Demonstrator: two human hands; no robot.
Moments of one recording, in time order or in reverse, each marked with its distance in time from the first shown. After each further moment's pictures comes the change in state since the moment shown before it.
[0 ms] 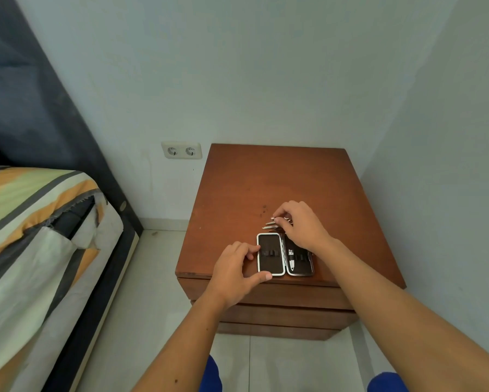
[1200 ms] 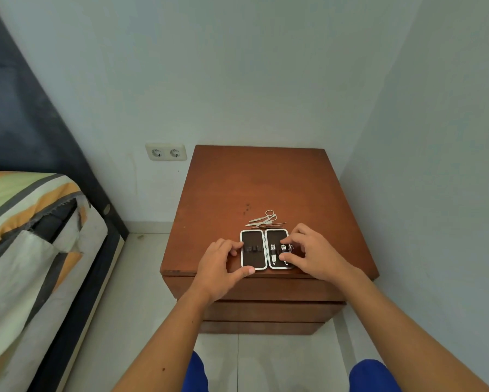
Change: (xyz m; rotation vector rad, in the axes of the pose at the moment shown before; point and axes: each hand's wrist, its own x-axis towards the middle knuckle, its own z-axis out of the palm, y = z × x) left_hand 0.000 0.001 0.001 0.027 0.001 -0.012; right_hand -0.092 0.039 -0.023 -0.009 -0.097 -0.049
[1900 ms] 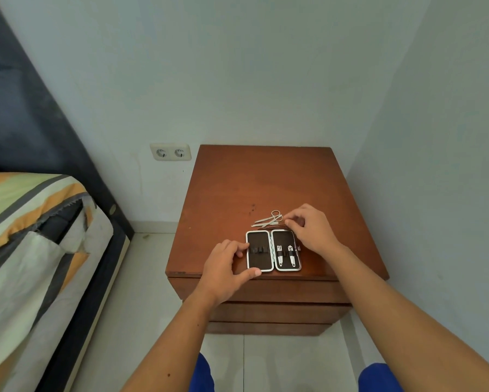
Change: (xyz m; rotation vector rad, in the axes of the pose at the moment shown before) left_hand 0.000 0.000 -0.001 -0.010 0.000 0.003; right_hand 0.059 -0.008 -0.004 0.101 0.187 0.210
